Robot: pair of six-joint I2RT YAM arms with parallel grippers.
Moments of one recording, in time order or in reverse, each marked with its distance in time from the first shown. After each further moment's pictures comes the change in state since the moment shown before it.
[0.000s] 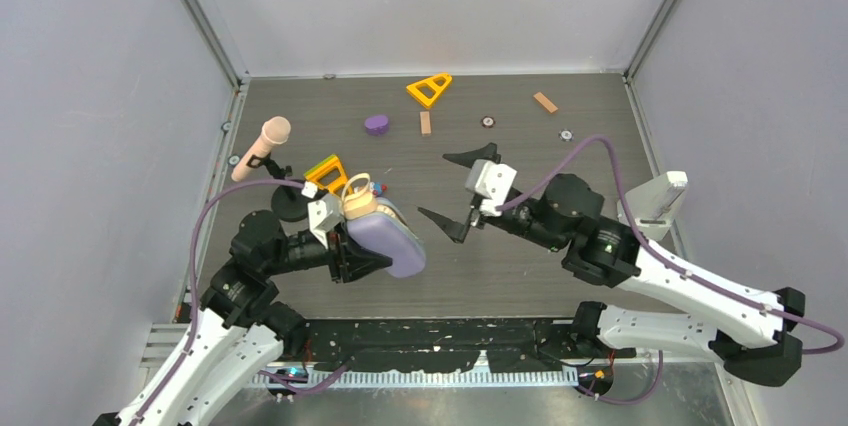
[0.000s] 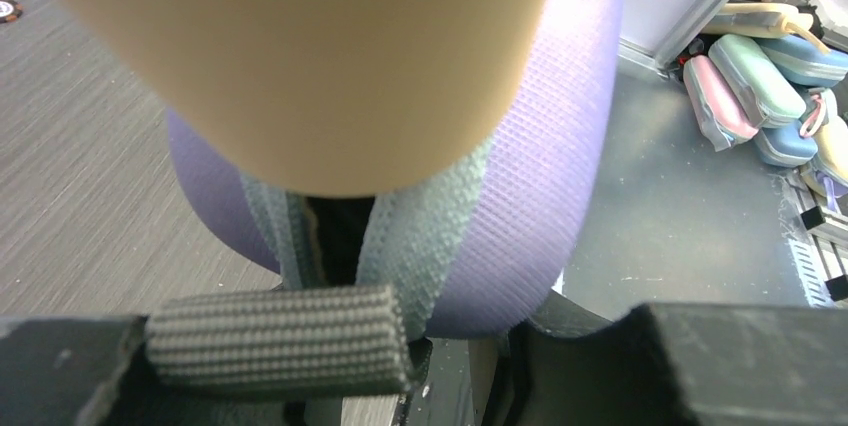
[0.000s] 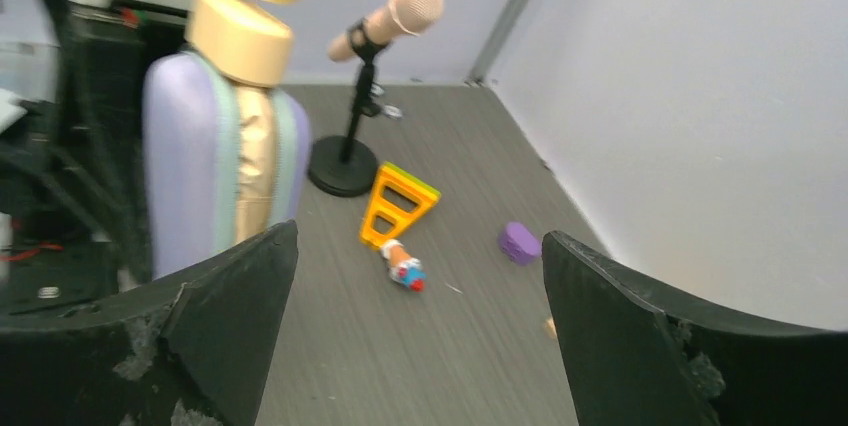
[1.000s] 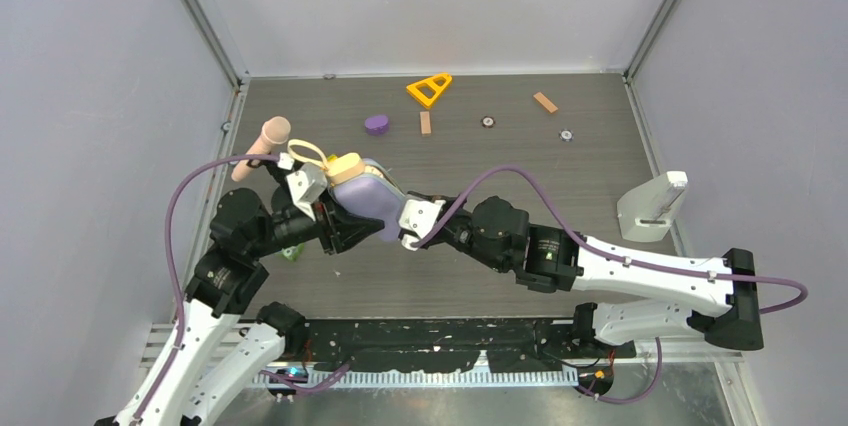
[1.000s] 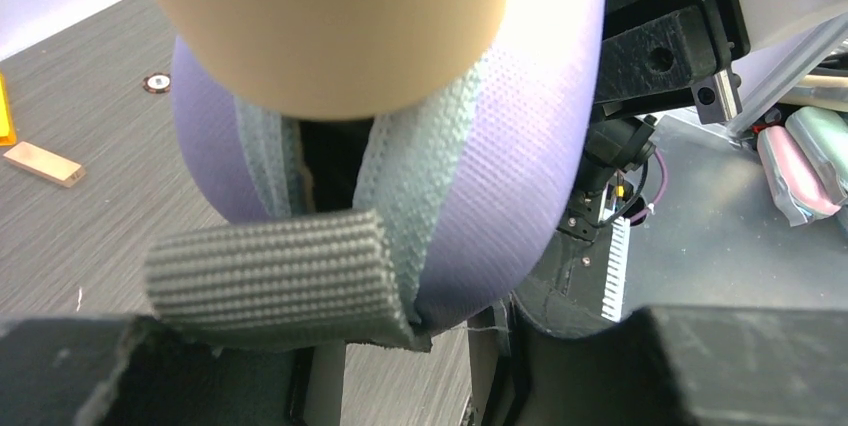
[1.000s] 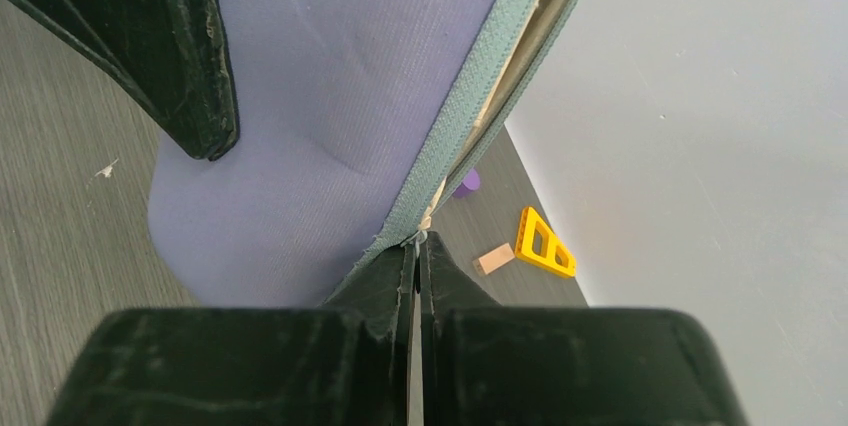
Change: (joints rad) left arm 0.089 0.109 0.200 -0.041 -0.048 0.039; right arm 0.157 0.183 -0.002 0.039 0.292 -0.212
